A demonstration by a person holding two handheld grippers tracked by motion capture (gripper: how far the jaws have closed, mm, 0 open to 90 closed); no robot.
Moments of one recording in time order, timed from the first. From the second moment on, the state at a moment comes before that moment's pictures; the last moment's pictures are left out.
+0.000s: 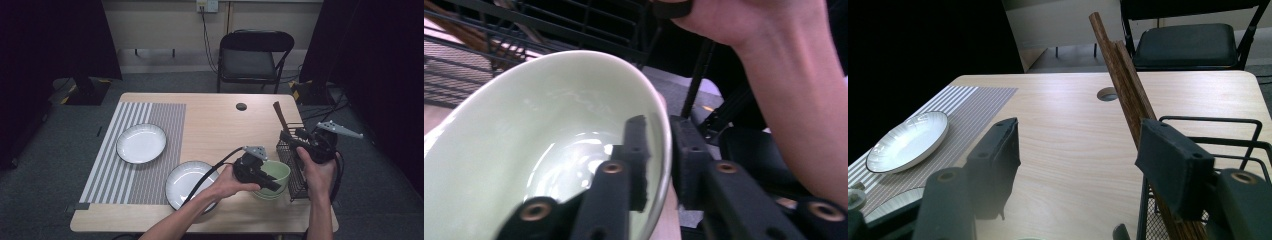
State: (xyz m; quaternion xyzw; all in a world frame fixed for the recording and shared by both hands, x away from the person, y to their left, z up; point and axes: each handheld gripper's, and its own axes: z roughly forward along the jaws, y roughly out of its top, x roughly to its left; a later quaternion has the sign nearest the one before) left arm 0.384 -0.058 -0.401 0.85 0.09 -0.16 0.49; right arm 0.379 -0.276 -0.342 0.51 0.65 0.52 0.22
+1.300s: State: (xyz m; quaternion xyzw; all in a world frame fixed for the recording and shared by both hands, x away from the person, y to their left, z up) left arm 0.371 -0.076 -0.401 0.91 0.03 -0.08 0.42; right arm 0.376 -0.283 -0.340 0.52 0.64 0.52 0.22
